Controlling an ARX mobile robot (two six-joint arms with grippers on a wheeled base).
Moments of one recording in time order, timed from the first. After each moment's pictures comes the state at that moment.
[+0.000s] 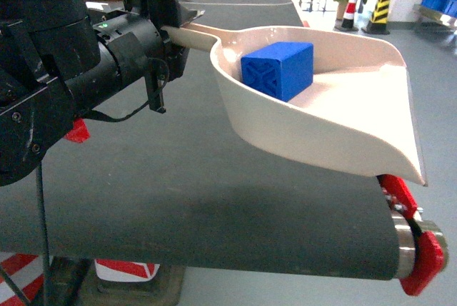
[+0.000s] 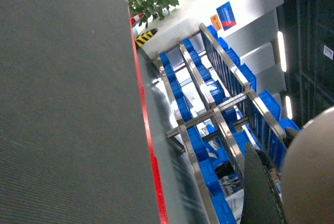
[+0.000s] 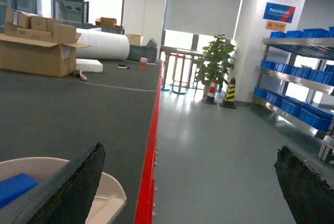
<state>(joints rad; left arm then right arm) -0.30 2.06 1.01 1.18 0.13 -1.49 0.29 0.86 0.35 0.80 0.36 -0.20</state>
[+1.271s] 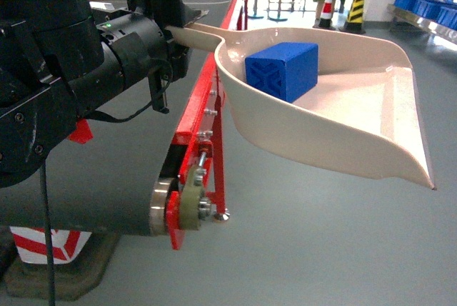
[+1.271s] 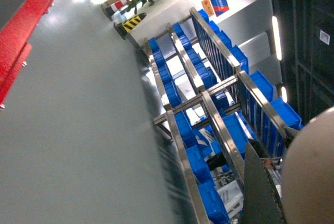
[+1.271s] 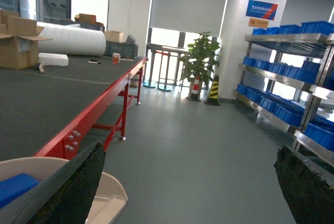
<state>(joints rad) -0.30 2.06 1.01 1.18 0.13 -1.49 0.29 0.86 0.35 0.79 0.36 -0.20</state>
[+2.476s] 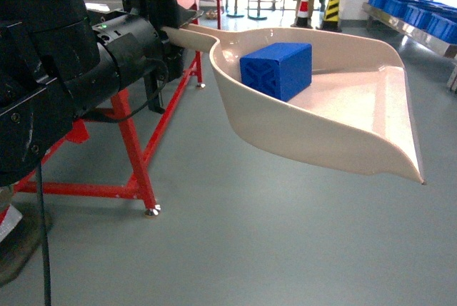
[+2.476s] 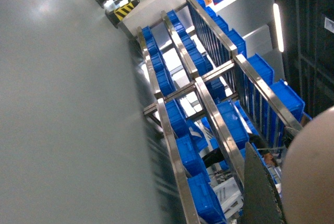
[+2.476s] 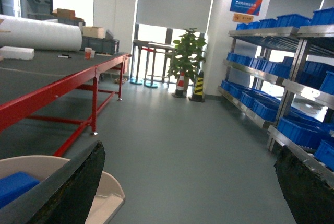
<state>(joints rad) -0.30 2.06 1.01 1.18 0.13 -1.49 0.29 0.86 0.35 0.80 0.36 -0.20</state>
